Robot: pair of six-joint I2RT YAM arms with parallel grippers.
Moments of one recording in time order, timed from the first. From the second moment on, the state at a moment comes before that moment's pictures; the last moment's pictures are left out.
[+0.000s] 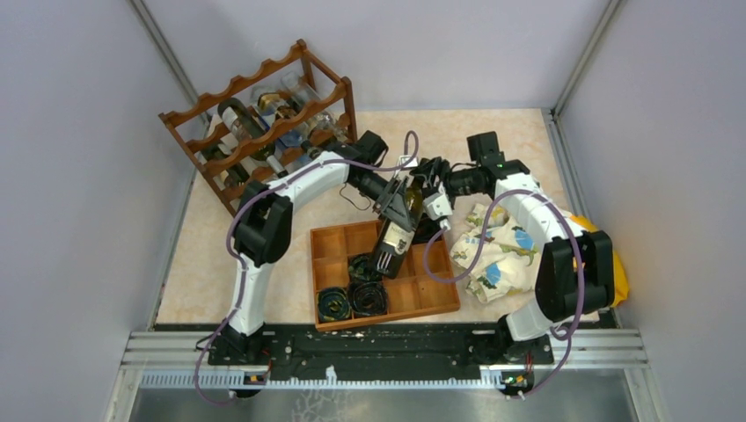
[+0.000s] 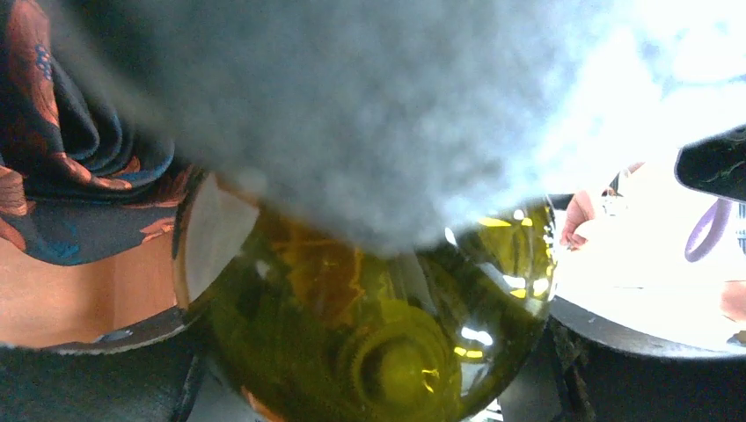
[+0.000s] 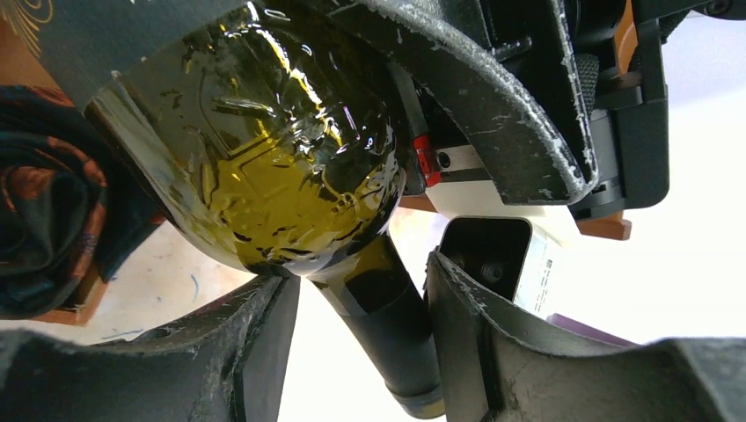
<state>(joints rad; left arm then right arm) -0.63 2.16 1.80 -0.89 1.25 0.03 0.24 1.51 1.16 -0.58 -0.97 -2.09</state>
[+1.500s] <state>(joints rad) -0.66 2.17 1.79 -0.97 1.04 0.13 0.17 1.31 0.89 -0.60 -0.86 -2.09</state>
